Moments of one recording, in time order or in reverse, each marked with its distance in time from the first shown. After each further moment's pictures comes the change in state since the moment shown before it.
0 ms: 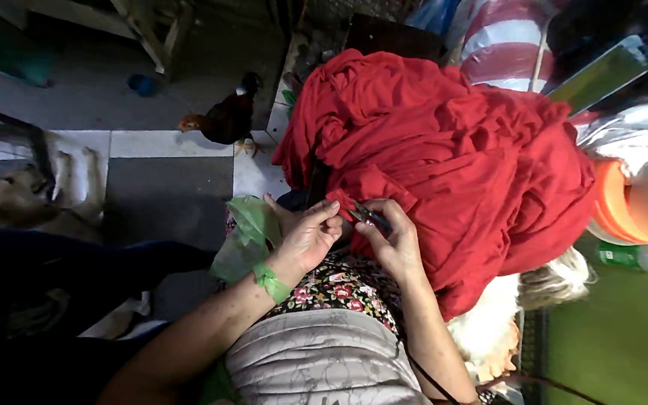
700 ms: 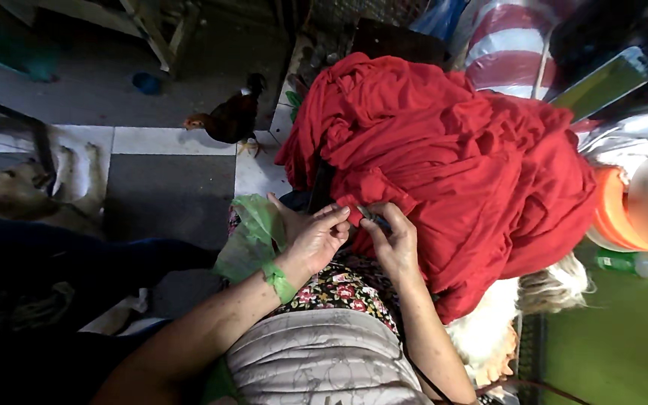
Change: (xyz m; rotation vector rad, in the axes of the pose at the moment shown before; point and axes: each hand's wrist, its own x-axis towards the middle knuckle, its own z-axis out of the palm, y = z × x) left_hand -0.003 -0.006 -0.001 0.089 -0.009 -0.007; right_hand -0.001 0.003 0.012 -0.063 0.078 -0.078
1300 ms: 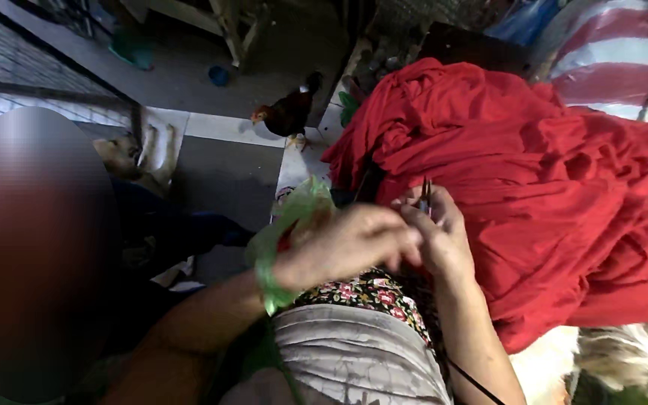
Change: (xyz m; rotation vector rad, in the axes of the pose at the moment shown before) left_hand -0.075 0.076 0.011 1.063 -0.406 0.336; right_hand 0.039 -0.043 0.002 0.460 -0.220 0.326
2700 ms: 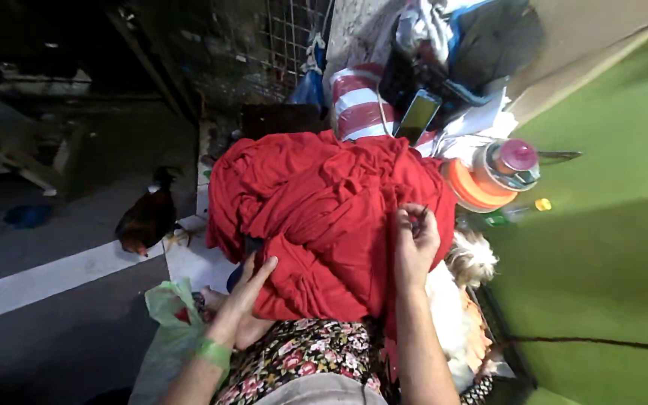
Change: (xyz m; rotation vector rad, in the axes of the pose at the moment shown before) left_hand 0.089 -0.101 0.018 0.010 0.232 -0.344; right_hand -0.034 0.014 -0.124 -0.286 1.008 -0.278
